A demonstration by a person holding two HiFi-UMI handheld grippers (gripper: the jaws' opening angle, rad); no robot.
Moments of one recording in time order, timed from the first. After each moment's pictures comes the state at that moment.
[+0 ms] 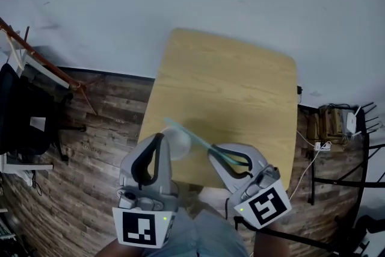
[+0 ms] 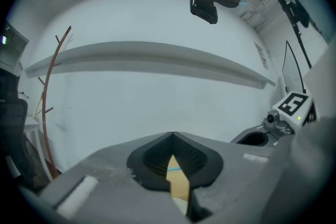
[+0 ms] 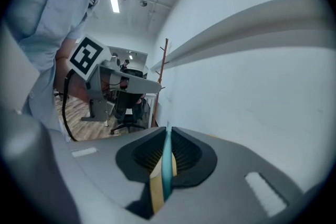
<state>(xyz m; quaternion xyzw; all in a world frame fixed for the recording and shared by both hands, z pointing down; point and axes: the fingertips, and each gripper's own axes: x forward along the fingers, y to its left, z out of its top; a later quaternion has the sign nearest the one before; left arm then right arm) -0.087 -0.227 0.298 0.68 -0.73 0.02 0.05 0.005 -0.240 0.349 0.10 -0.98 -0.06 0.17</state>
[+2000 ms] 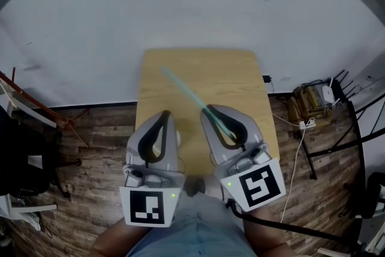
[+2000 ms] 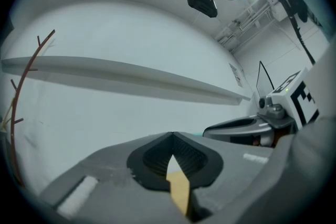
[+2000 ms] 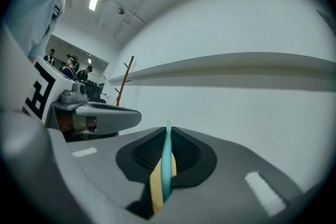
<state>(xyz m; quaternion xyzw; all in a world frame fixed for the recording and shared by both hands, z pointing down) -0.041 -0.219 0.220 0.77 -0.64 -0.03 -0.04 0.022 -0.237 0.220 0.34 -0.94 -0.09 0.05</state>
